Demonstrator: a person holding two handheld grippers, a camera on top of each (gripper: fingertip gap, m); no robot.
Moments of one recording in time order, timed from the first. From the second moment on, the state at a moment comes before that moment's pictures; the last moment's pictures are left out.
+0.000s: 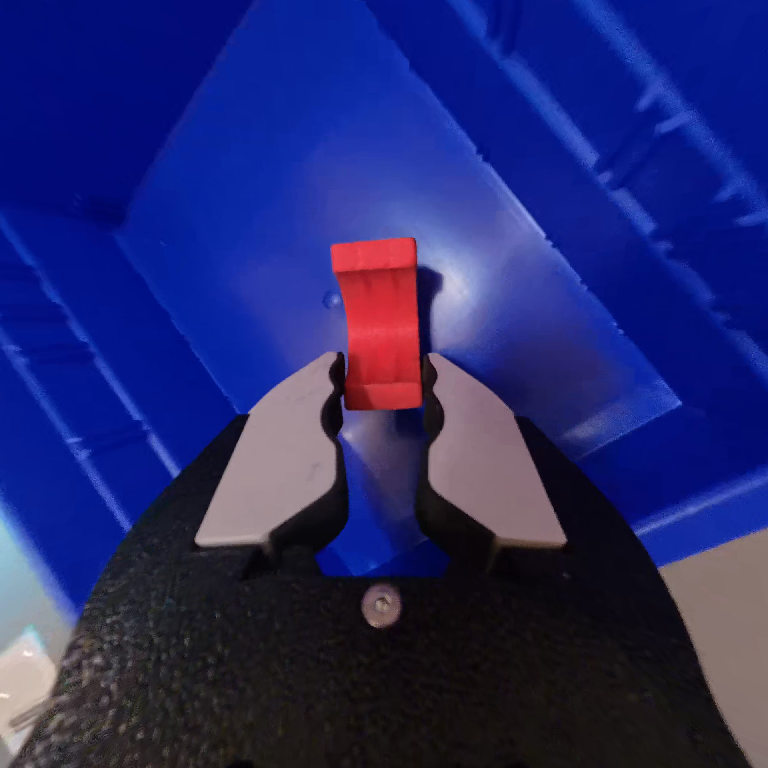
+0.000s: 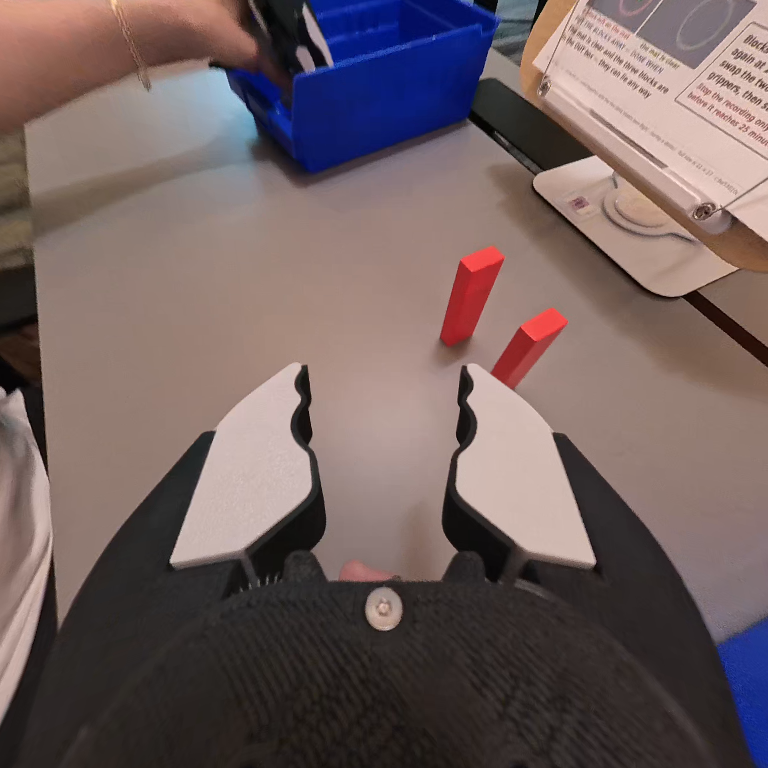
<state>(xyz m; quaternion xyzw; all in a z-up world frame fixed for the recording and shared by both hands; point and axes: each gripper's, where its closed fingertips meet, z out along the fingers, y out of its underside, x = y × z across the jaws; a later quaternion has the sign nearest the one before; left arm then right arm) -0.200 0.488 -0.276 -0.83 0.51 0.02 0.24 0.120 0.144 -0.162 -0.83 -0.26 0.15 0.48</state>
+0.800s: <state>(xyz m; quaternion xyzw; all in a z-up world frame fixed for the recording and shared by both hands) -0.007 0.263 -0.091 -0.36 0.66 0.16 0.64 0.027 0.234 -0.085 -0.76 -0.15 0.35 0.54</state>
